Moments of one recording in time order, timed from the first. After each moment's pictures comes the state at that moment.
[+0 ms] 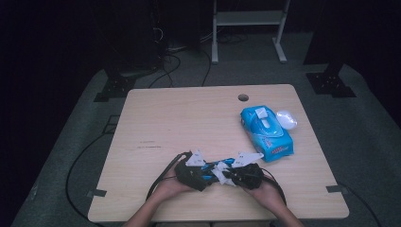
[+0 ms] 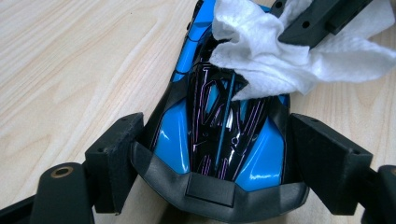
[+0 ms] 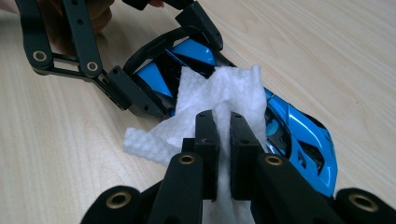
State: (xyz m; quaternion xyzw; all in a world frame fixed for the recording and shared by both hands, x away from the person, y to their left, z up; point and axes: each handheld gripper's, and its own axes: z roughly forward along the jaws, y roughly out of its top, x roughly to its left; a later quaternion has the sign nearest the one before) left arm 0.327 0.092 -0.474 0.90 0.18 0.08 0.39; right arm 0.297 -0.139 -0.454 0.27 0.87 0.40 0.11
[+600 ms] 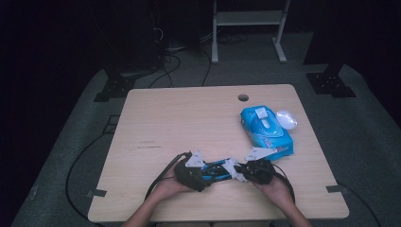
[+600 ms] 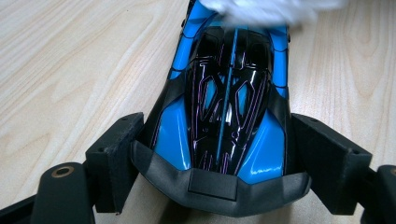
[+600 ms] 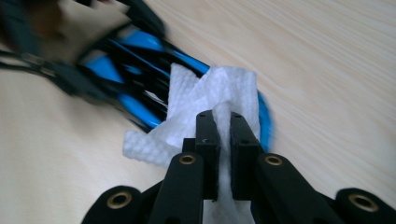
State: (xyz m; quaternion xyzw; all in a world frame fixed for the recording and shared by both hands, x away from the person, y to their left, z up) left arm 0.327 0.093 -0.475 0.90 0.17 0.09 0.39; right arm 0.306 -0.169 -0.454 0.32 0.85 0.40 0.11
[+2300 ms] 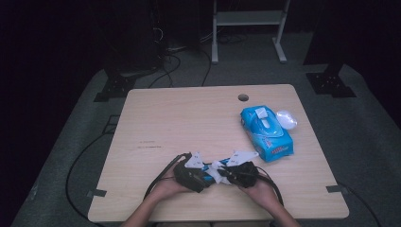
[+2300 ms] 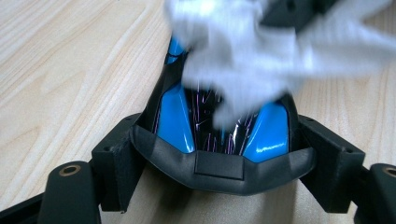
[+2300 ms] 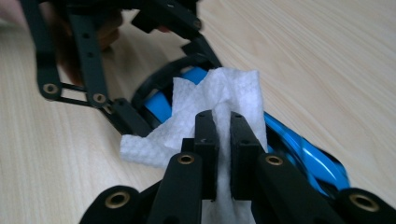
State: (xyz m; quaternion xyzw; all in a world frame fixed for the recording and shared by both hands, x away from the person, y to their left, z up) left arm 0.327 0.096 -0.478 0.91 0.16 0.07 0.38; right arm 0.298 -0.121 -0.450 0.25 0.87 0.40 0.13
